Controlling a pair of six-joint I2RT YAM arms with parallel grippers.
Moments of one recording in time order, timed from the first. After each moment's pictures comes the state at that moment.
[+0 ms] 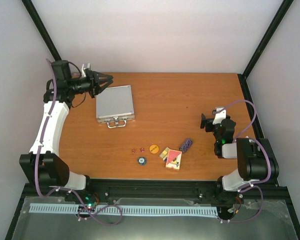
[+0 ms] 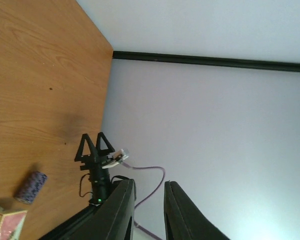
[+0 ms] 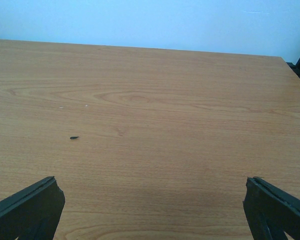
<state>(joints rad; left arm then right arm) 0.05 1.42 1.41 -0.45 1.06 -1.18 -0.02 1.52 0.30 0.95 -0.12 -0.08</state>
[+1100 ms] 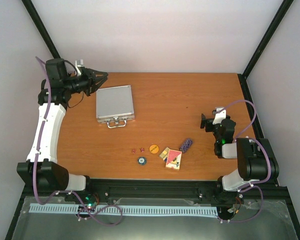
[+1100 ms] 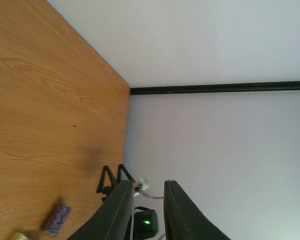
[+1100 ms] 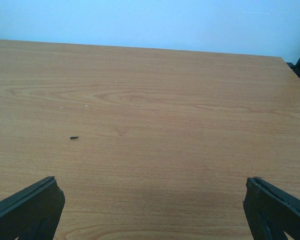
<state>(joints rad) 0.05 1.36 1.48 -0.54 0.88 -1.13 -0.02 1.52 0.30 0.95 -0.12 -0.08</state>
